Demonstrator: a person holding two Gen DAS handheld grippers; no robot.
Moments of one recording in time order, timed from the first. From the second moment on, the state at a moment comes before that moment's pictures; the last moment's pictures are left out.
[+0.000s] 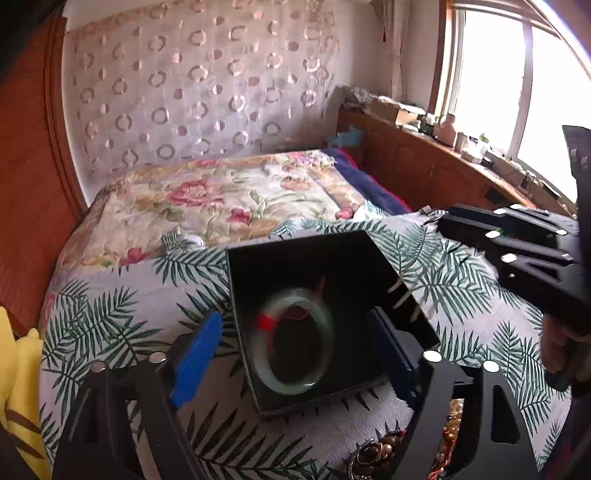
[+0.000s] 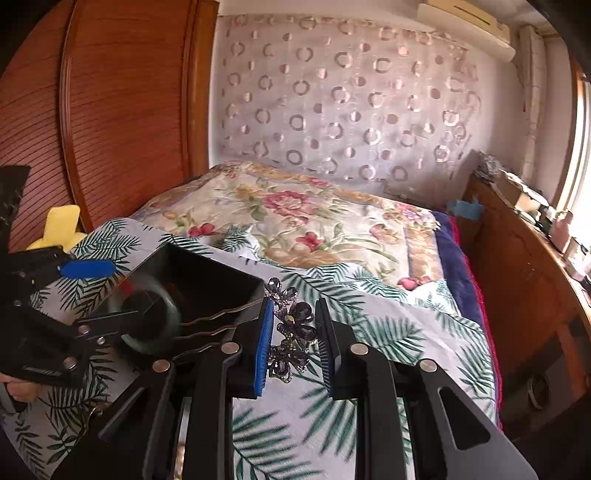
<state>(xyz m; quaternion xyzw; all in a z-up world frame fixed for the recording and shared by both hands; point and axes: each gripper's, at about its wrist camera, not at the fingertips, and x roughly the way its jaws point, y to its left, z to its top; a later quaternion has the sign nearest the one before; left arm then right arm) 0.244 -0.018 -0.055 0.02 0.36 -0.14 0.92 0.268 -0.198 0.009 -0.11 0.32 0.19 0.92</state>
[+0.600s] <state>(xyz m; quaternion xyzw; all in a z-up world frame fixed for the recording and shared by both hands) 0.223 0.024 -0.041 0.02 0.31 -0.10 0.95 0.283 -0.132 -0.012 -0.13 0.33 0.25 0.90</state>
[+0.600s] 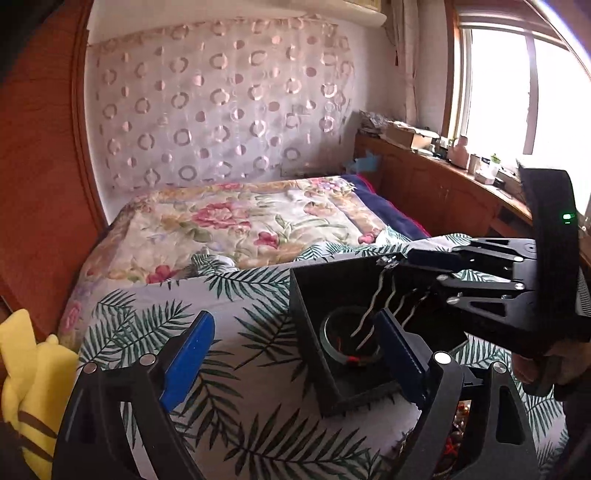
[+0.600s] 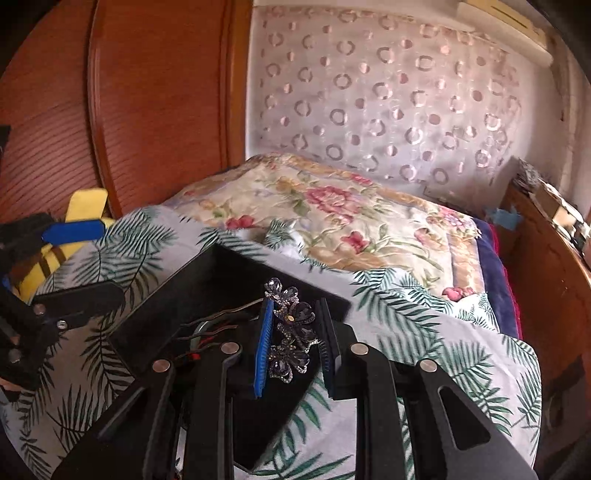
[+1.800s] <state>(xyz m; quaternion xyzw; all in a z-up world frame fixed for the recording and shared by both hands) 0.102 0.017 -0.082 0.01 0.33 -0.13 0.93 0.120 -0.158 -0.032 -0.13 0.36 0.34 0.86</state>
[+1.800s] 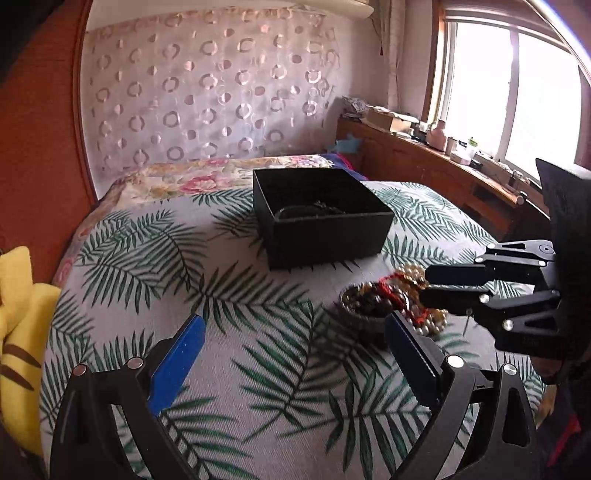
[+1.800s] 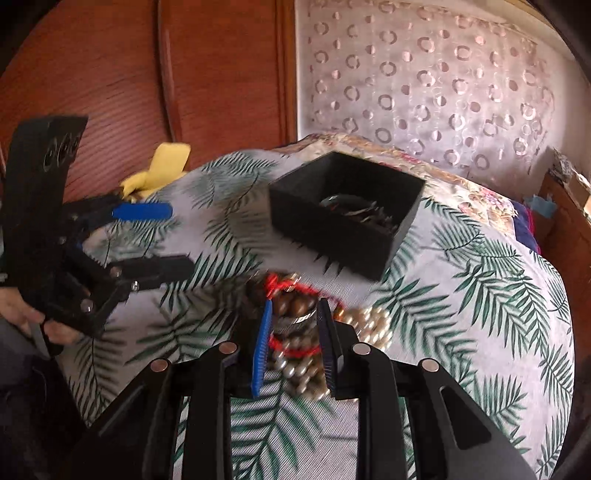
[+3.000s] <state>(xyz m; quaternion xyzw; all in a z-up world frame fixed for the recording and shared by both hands) 0.115 -0.007 -0.090 0.01 0.37 -0.17 0.91 0.126 -0.187 -0.008 -0.11 0.33 0.31 0.89</state>
